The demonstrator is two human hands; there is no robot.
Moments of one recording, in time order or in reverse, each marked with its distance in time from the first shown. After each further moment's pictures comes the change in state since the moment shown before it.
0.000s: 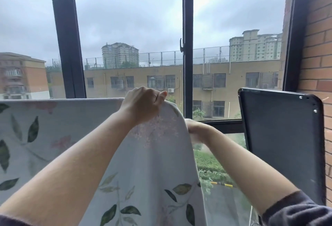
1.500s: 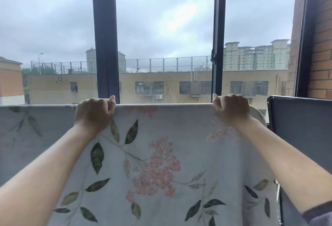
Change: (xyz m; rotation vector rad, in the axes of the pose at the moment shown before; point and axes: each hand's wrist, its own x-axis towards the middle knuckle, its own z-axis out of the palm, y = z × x) left_hand -0.120 -0.345 -0.102 0.271 0.159 -0.280; right_hand 0.057 -0.118 0.133 -1.299 1.131 -0.241
